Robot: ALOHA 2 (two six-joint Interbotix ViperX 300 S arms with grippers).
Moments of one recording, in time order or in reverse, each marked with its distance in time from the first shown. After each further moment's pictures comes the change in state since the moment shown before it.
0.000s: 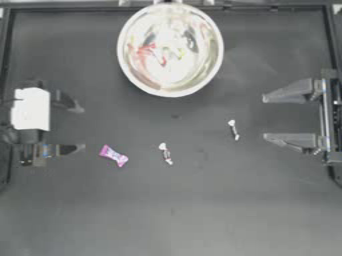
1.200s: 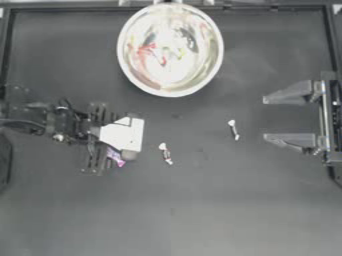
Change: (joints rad) left arm -0.034 0.621 -0.242 -0.032 0.069 0.063; right arm 0.002 -0.002 0.021 0.043 -0.018 0.005
